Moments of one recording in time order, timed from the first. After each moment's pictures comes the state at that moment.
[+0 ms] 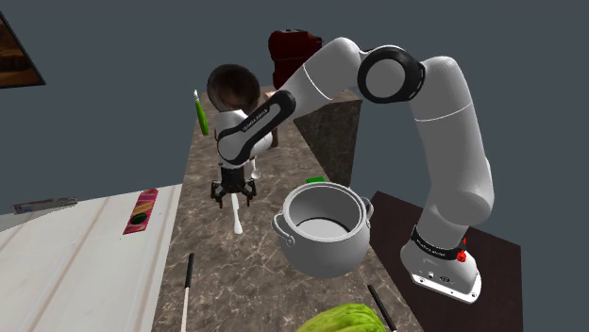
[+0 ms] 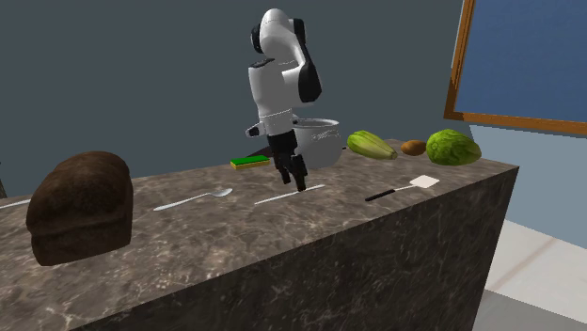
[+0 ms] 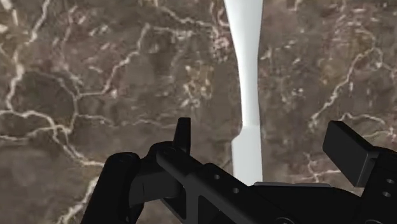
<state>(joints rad) 0.11 0.52 0.25 -1.81 0.16 2.31 0.94</state>
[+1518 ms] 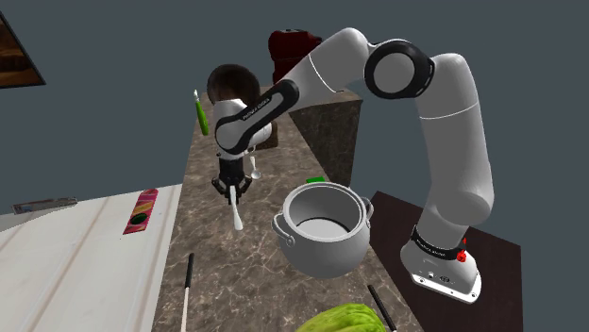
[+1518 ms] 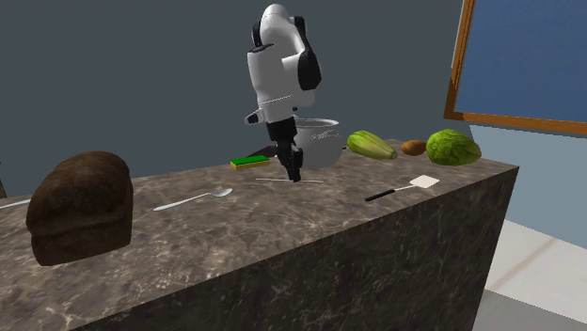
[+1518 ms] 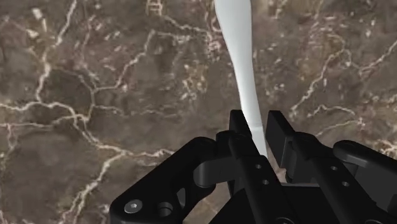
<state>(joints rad) 0.11 0.46 0.25 -1.80 0.16 2.24 0.95</state>
